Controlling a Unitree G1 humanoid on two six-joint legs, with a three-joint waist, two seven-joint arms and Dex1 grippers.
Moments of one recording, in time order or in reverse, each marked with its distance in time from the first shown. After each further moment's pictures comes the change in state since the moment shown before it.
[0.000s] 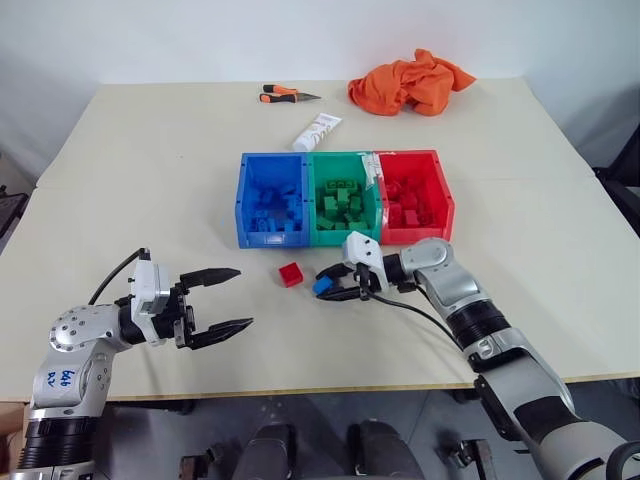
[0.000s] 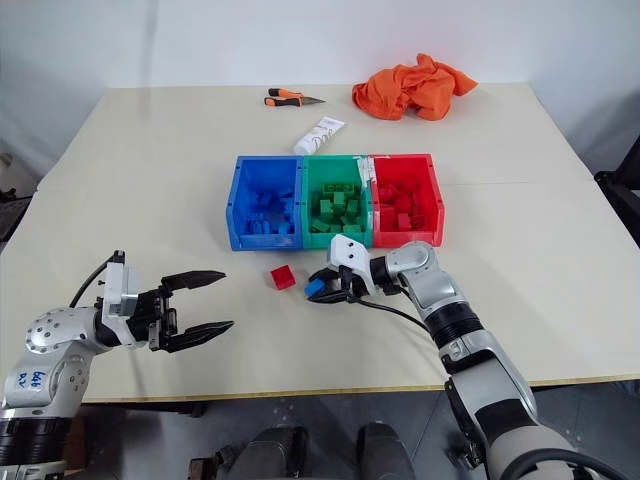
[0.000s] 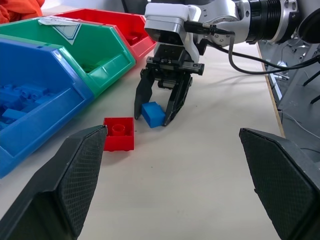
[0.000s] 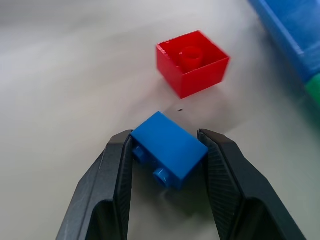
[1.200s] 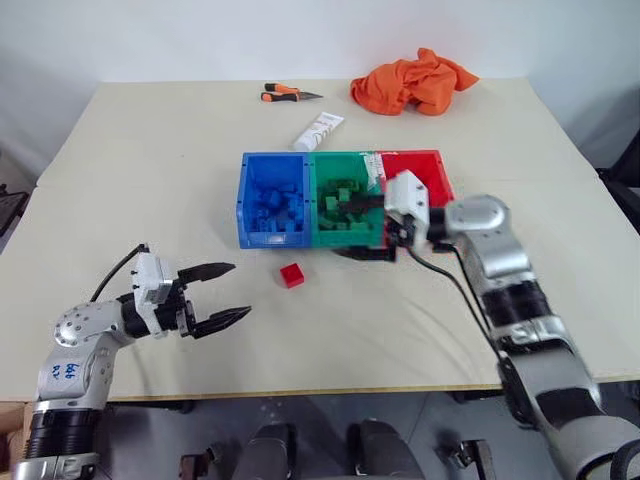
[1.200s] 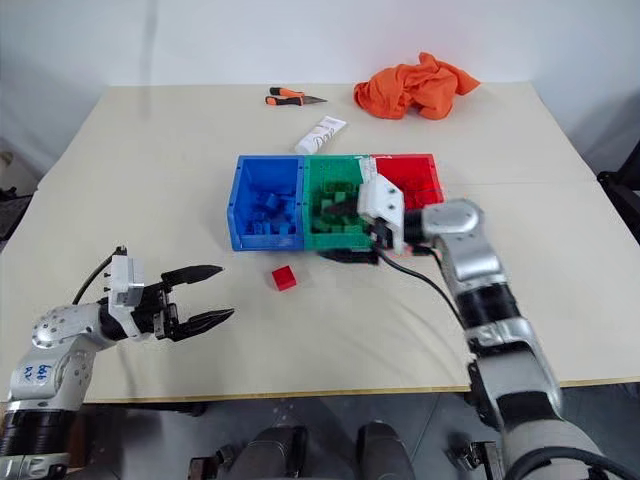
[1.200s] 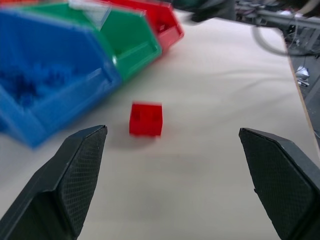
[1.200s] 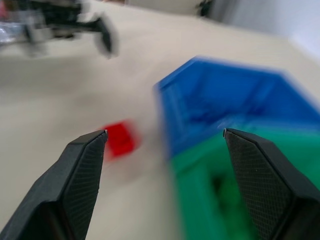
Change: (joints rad) left arm -0.021 0.005 -0.018 0.065 0.012 0.030 0.080; right arm 0.036 -0.215 -0.173 -0.265 0.204 0.037 0.122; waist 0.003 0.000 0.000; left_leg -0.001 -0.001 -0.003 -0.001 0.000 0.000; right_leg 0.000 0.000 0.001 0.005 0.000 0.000
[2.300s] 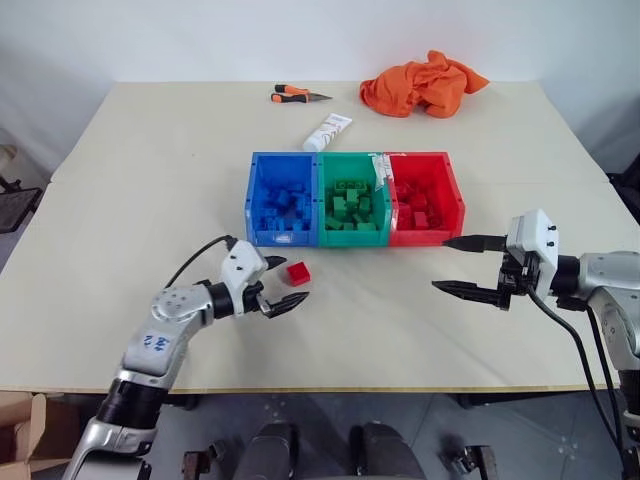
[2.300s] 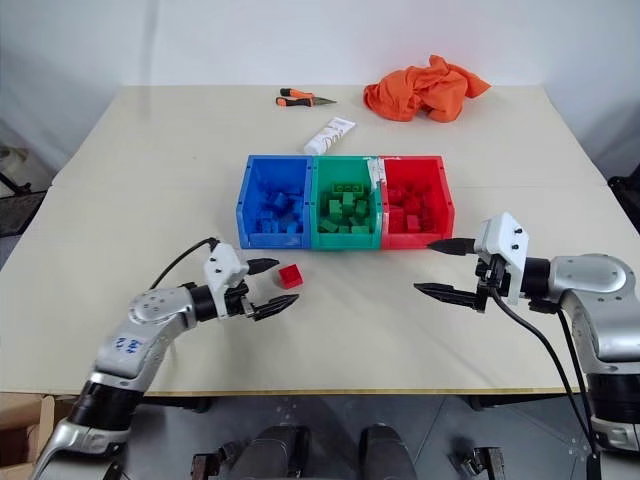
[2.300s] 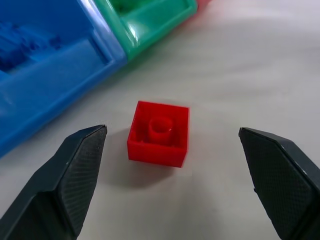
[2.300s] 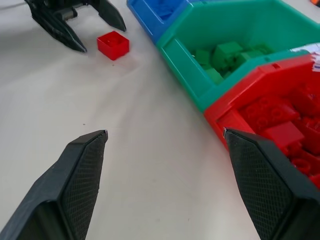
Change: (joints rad) left arm -0.217 -0.180 -0.340 0.028 0.293 0.136 0.382; right arm 0.468 -0.314 -0.293 -0.389 0.145 0.249 -0.169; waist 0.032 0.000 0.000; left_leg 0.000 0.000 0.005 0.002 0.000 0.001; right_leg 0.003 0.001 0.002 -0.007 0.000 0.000
